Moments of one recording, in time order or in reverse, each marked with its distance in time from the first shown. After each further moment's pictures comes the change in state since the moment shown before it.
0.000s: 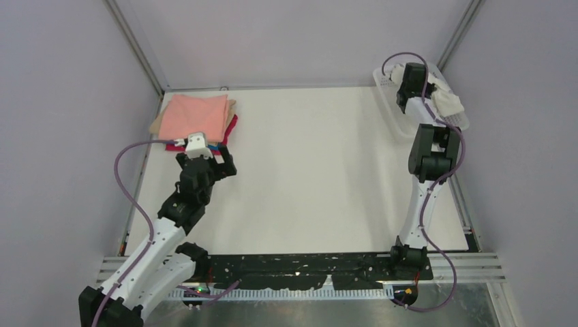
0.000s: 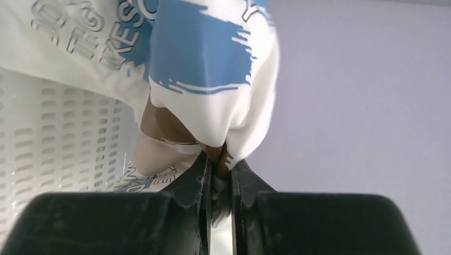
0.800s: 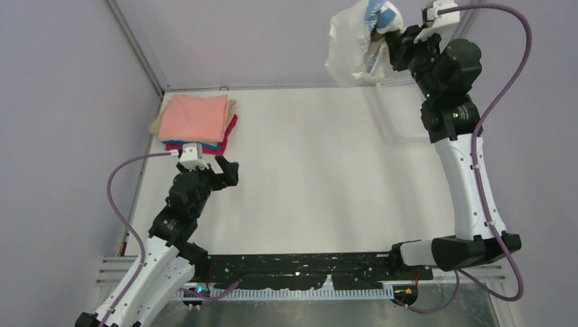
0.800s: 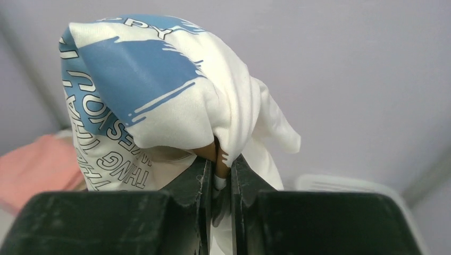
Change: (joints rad) left arm 0.000 -0.218 -0.059 -0.062 0.191 -0.093; right arm 0.254 -0.958 -0.129 -0.179 -0.611 1.192
